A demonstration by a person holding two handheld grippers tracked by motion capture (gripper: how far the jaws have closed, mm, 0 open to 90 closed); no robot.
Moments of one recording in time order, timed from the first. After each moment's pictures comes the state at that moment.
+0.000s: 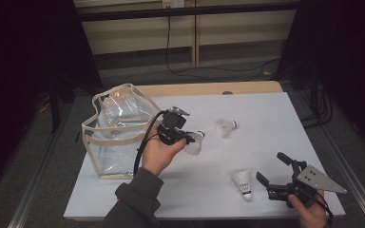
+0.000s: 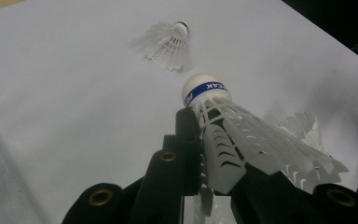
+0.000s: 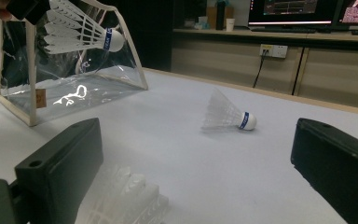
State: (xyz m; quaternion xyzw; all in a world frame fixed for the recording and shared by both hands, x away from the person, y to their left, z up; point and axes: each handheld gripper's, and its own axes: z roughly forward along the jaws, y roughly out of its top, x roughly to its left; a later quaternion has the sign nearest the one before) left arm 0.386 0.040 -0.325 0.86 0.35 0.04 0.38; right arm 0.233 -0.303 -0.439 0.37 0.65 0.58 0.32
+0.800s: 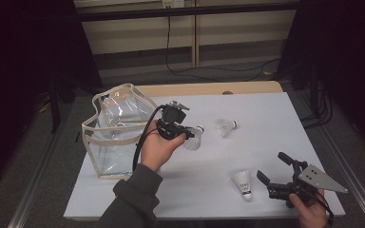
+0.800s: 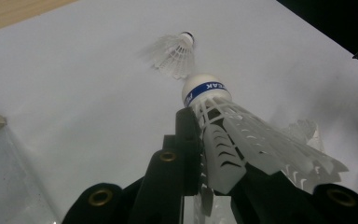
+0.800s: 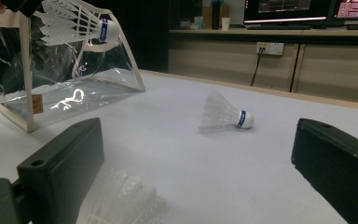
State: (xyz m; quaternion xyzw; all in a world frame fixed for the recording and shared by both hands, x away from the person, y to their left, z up) left arm 0.391 0.039 -0.310 0.86 0.35 0.05 0.37; right arm 0.234 -0.304 -0.439 0.39 0.64 0.58 0.31
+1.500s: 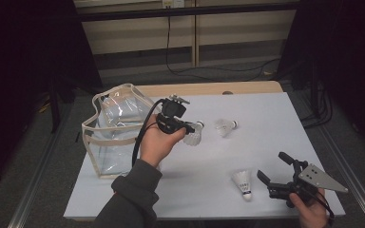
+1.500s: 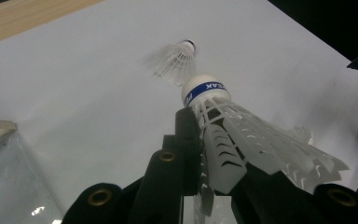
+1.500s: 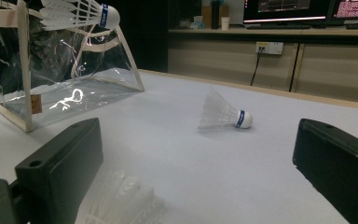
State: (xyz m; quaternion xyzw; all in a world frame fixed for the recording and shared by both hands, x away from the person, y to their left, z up) left arm 0.397 0.038 -0.293 0.86 0.35 0.05 0.37; right arm 0.235 -0.305 -0.439 0.39 0.64 0.58 0.31
